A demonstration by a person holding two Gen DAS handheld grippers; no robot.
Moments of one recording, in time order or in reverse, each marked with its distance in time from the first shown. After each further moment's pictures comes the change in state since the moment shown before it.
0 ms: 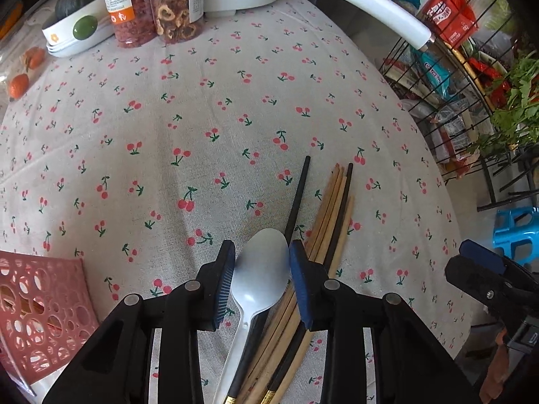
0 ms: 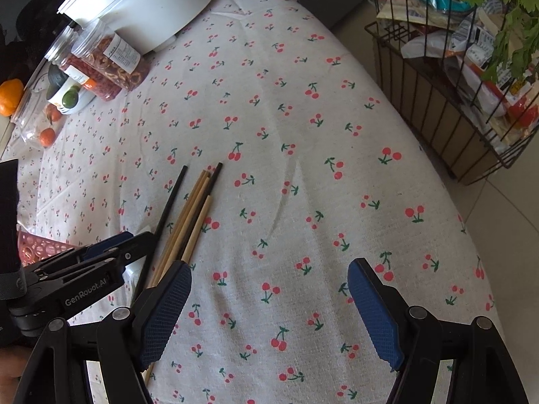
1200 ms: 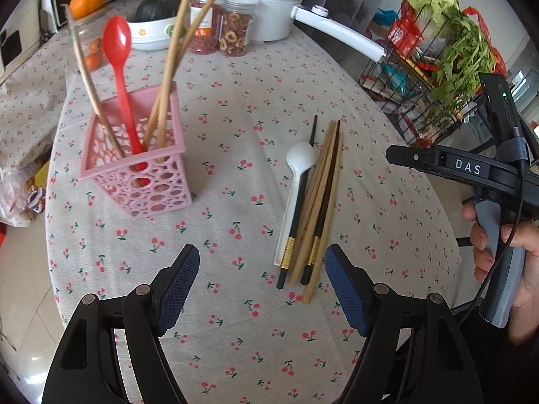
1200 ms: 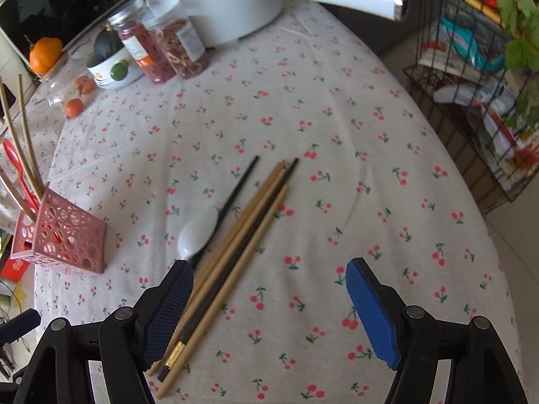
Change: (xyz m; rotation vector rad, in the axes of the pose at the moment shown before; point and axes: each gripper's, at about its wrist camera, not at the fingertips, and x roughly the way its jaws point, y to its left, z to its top) left arm -0.111 0.060 -0.133 0.021 -0.119 -0.043; right arm -0.011 0.066 -0.035 -0.142 -0.093 -0.057
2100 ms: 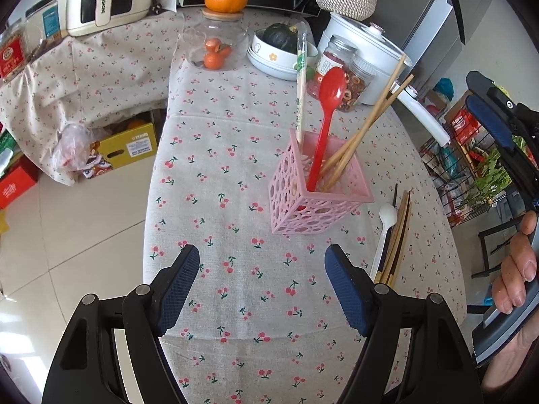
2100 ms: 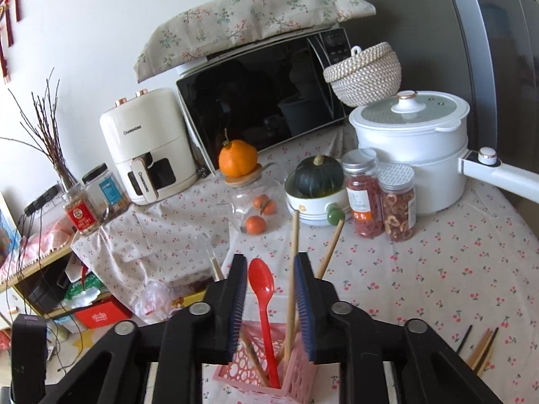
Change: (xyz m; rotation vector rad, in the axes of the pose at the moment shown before) left arm -0.071 0.131 -0.017 -0.278 -0.157 0.100; right arm -0.076 0.181 0.014 -0.226 -0.533 0.379
